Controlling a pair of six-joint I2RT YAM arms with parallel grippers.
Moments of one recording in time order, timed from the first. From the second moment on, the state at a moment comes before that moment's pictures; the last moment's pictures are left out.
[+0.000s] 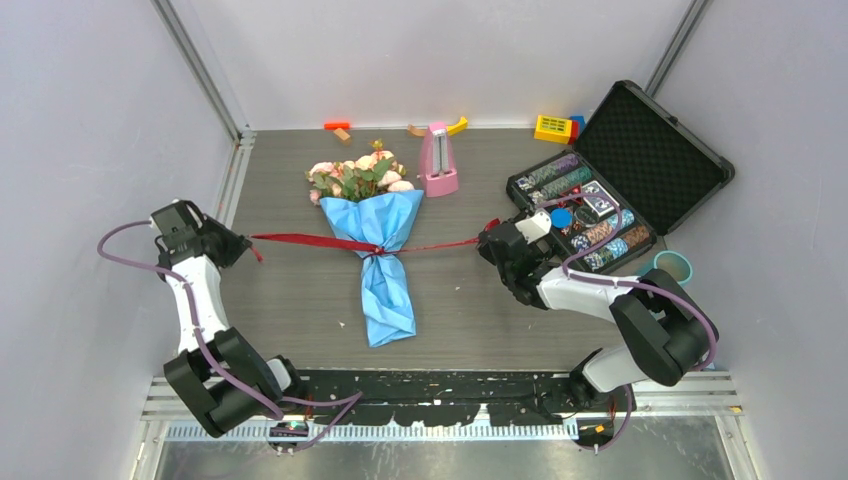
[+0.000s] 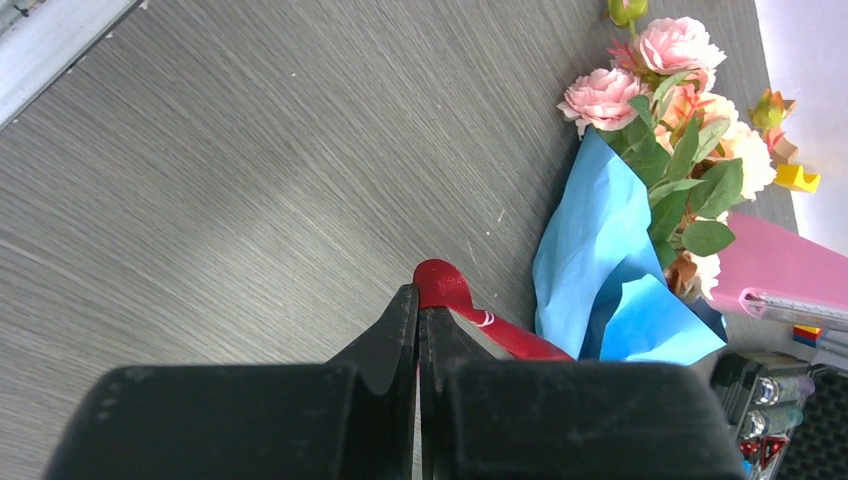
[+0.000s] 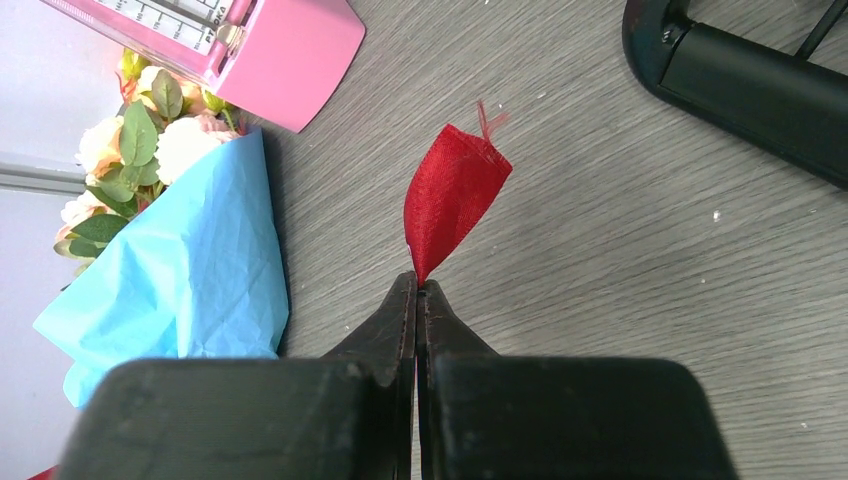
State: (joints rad) left arm 0.56 1.18 0.92 -0.54 0.29 -0.52; right arm 0.64 1.45 0.59 0.34 0.53 1.07
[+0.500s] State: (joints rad) left arm 0.58 1.19 0.94 -0.55 0.25 -0.49; right arm 0.64 1.45 0.59 0.33 0.53 1.07
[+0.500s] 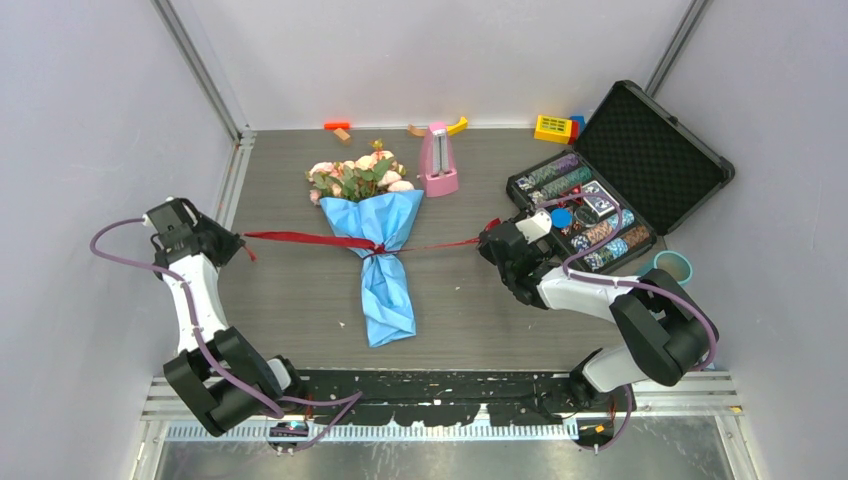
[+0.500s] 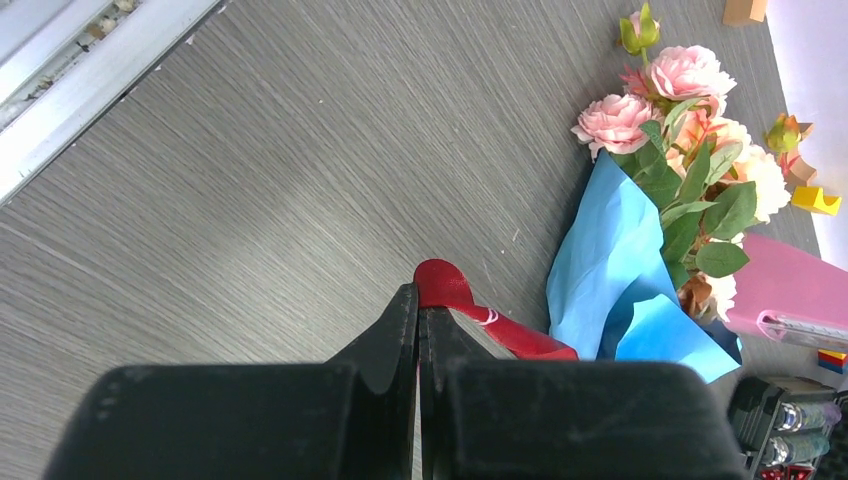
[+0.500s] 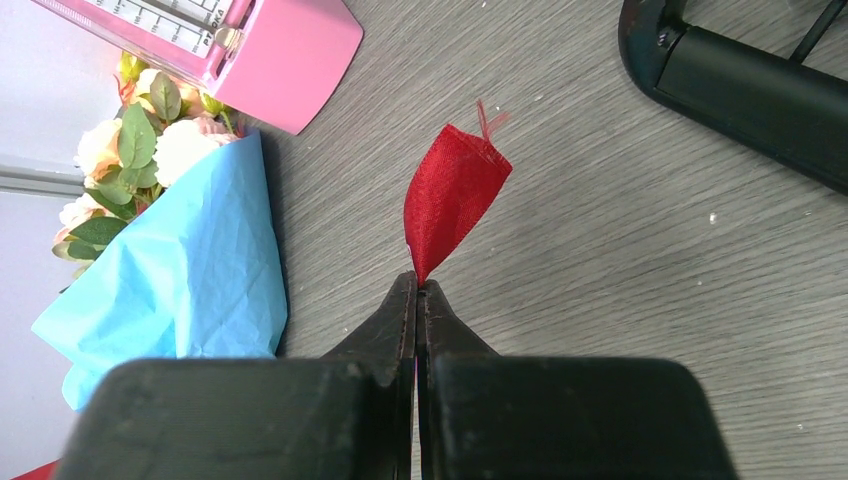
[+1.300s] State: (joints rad) left arm 0.60 1.19 0.95 -0.55 0.22 -0.47; right arm 0.64 1.35 0.59 0.26 0.58 1.01
